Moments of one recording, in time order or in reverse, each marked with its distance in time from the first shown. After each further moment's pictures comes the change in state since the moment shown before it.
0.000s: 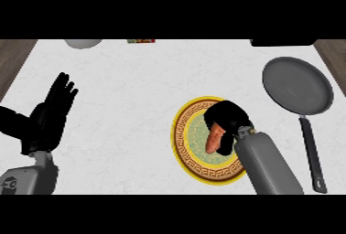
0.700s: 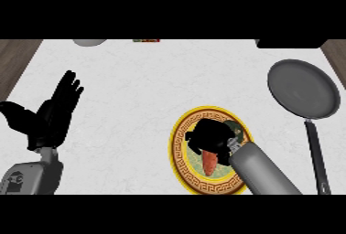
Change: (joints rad) left arm -0.029 0.002 -0.025 0.031 0.005 0.001 -0.004; right arm 0.007 -0.113 0.369 -0.102 0.061 0.022 -0.346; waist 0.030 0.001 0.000
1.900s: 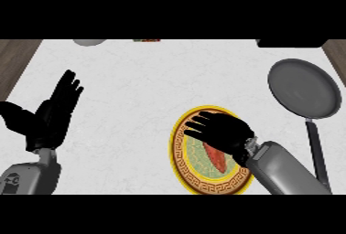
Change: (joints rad) left arm 0.008 0.048 -0.055 -0.024 0.048 0.054 0.010; right arm -0.004 -0.176 0.061 -0.316 -0.184 0.217 0.207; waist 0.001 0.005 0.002
